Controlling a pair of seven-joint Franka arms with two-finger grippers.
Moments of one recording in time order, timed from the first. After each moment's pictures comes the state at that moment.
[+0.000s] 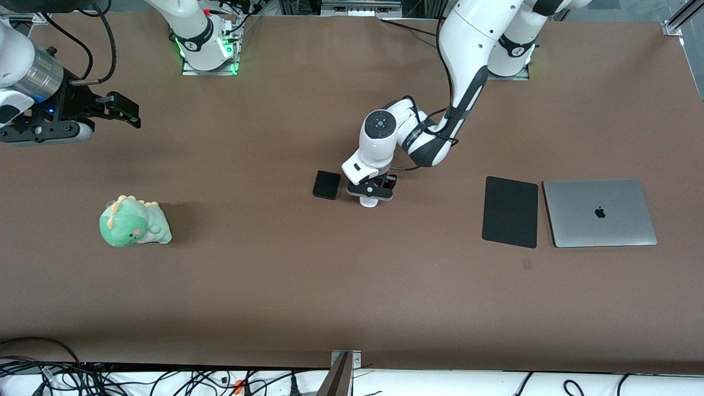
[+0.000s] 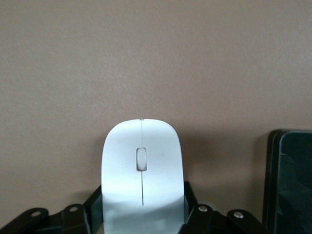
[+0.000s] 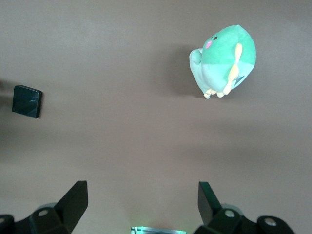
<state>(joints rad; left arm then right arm) -0.64 0.72 -0.12 -1.74 0.15 2.52 -0.72 0.18 -0.02 -0.06 -1.69 0.02 1.57 0.02</state>
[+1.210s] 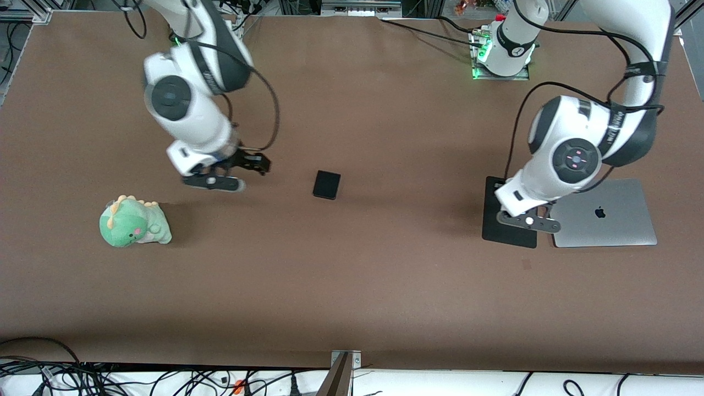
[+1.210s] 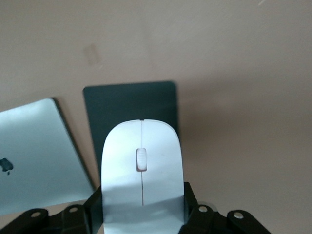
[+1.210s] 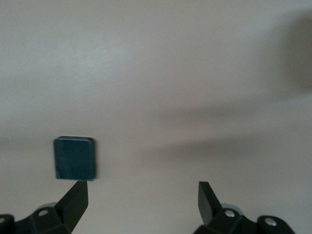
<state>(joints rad) -0.11 0.35 -0.07 -1.79 0.13 1.93 -0.01 0.56 0.27 -0.04 -1.90 0.06 2.15 0.66</state>
